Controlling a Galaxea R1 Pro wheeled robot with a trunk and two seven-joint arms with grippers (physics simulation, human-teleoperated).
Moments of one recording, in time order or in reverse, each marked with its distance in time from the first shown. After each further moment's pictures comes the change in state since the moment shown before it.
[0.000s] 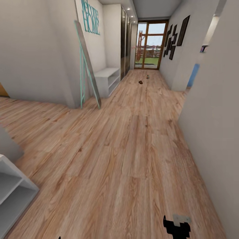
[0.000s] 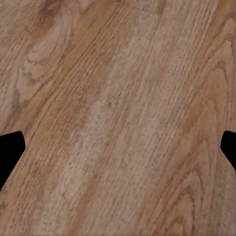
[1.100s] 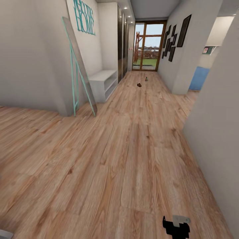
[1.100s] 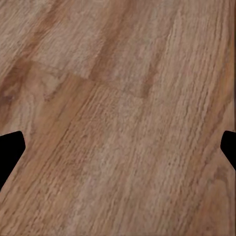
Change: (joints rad) left arm 0.000 -0.001 0.000 0.028 -0.002 -0.001 0.000; right arm 0.000 0.005 0.000 0.006 0.000 0.000 0.001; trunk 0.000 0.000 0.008
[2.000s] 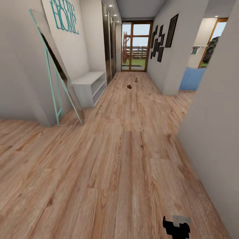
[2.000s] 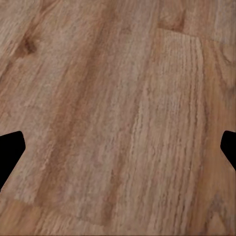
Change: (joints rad) left arm 0.000 0.000 0.000 0.001 0.000 0.000 0.000; right arm 0.000 0.000 0.000 0.000 -0.003 0.001 -0.003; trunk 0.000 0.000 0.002
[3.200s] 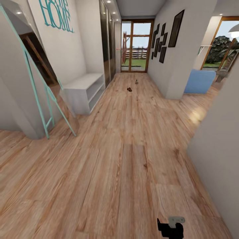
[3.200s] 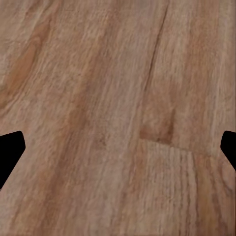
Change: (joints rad) left arm 0.000 0.000 0.000 0.000 0.000 0.000 0.000; right arm 0.001 -0.009 -0.005 0.017 -0.005 -0.001 0.213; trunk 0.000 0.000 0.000
